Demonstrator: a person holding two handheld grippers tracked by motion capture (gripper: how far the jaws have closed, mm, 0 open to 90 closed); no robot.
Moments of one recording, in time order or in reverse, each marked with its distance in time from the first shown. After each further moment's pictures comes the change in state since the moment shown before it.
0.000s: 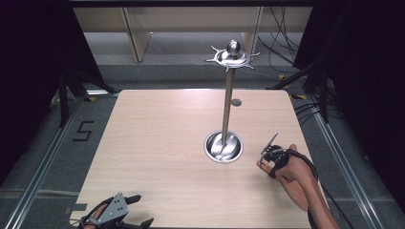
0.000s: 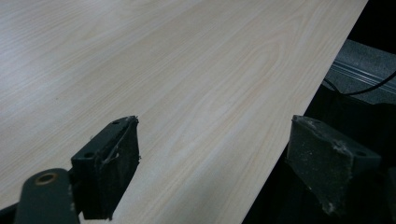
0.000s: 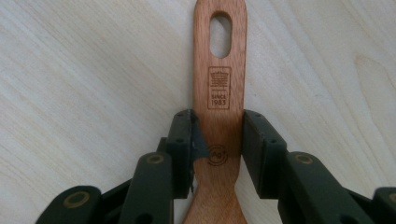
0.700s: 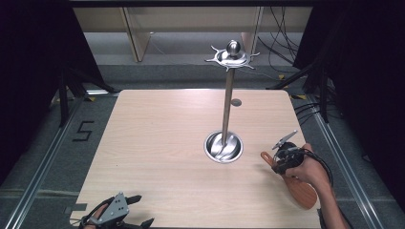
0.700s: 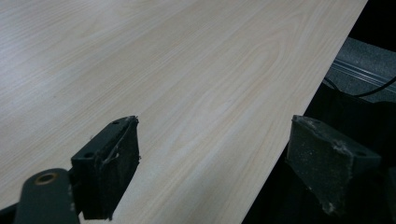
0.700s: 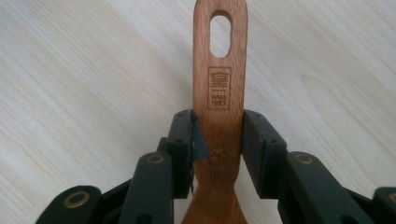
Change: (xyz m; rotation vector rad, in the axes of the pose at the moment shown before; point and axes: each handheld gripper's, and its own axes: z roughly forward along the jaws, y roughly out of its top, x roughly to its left) left arm 0.001 0.000 0.002 -0.016 -0.015 0.009; right arm -0.009 -0.027 -0.032 -0.229 0.031 0.054
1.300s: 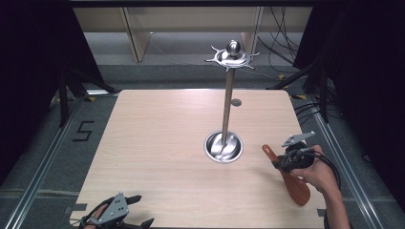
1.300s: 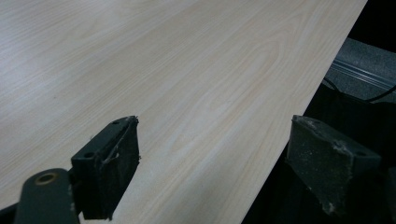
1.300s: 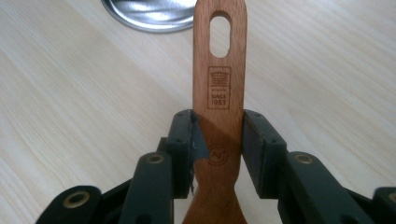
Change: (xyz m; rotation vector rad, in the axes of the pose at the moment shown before) left arm 0.000 0.000 -0.001 0.015 0.009 -0.007; right arm -0.004 -0.017 -0.019 -0.245 0.041 0.035
